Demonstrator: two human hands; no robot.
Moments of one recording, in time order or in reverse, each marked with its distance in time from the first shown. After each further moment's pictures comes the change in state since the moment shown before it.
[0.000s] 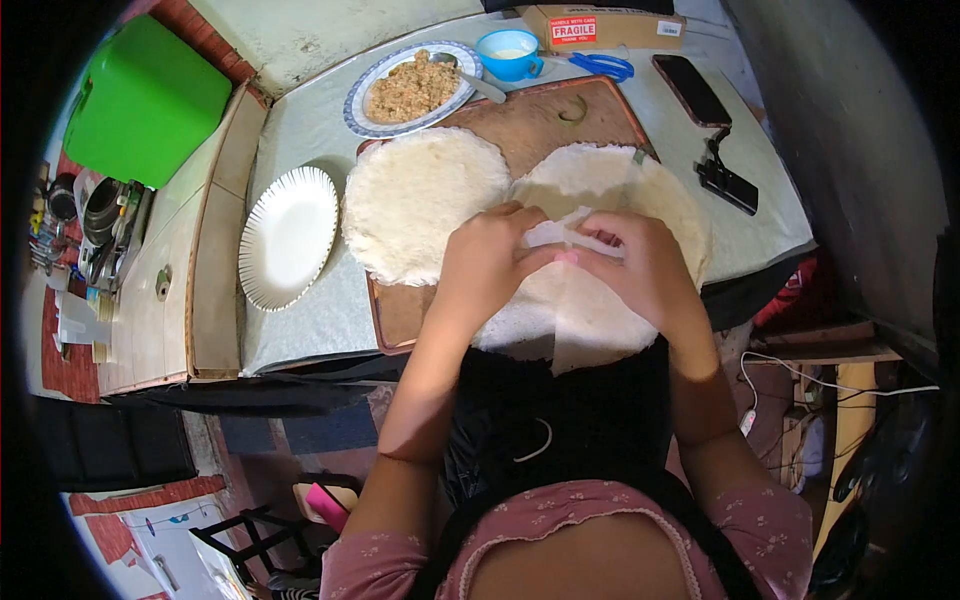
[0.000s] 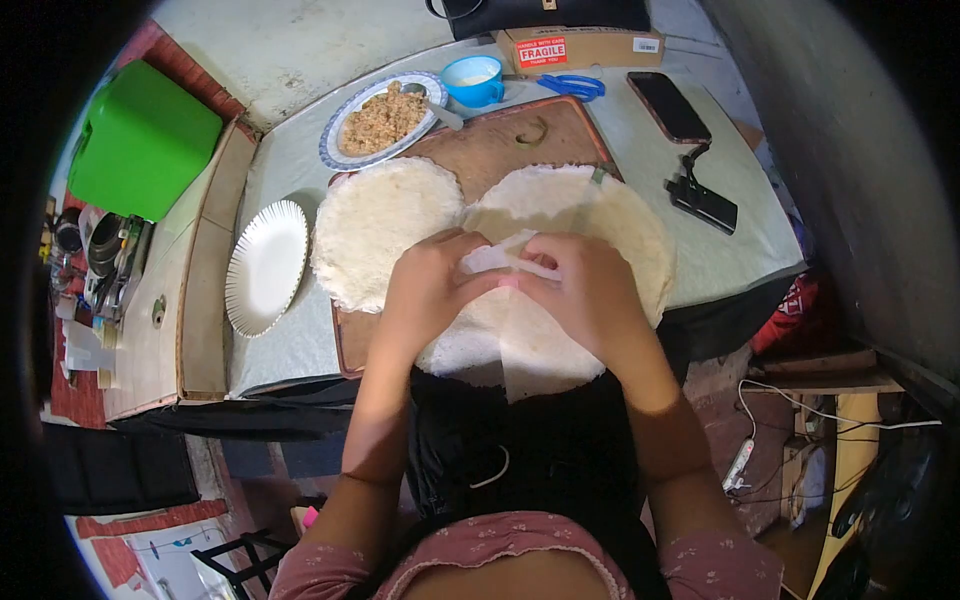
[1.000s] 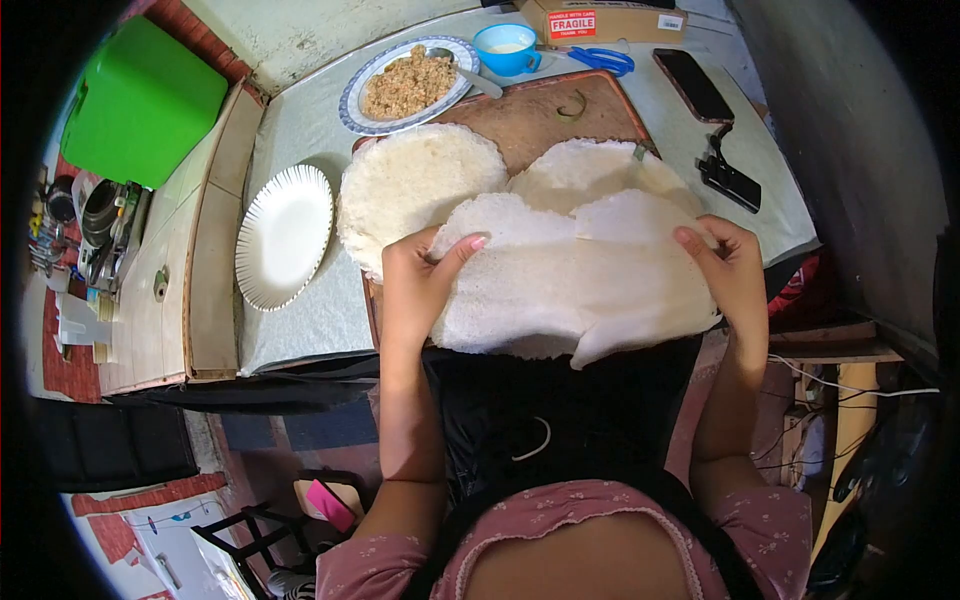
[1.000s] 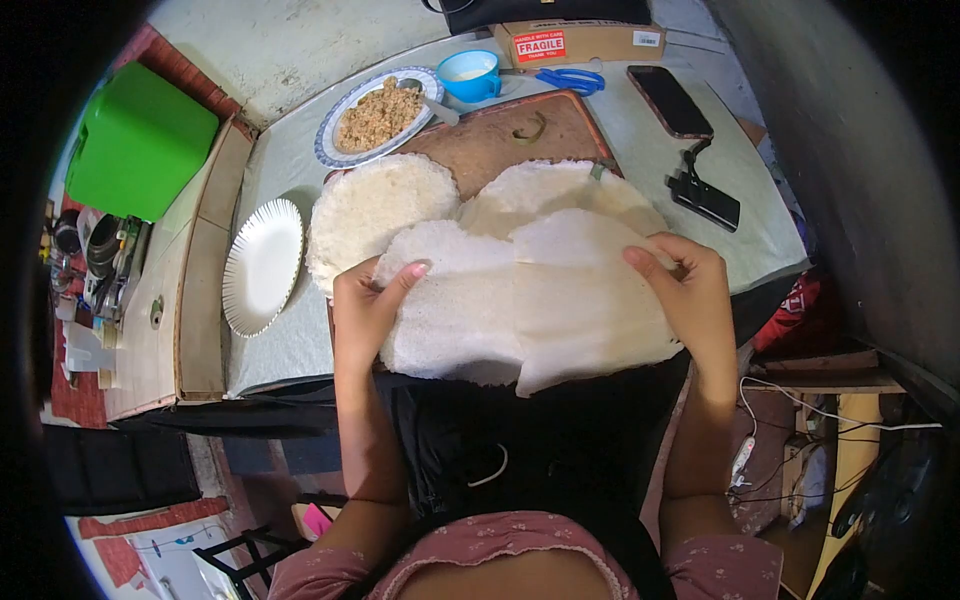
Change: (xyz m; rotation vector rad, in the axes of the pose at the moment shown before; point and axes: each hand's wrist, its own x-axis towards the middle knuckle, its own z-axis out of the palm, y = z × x) left_hand -0.038 -0.028 -0.023 -0.372 0.180 -0.434; right_hand -0.030 0.051 -0.062 0.362 0.102 0.347
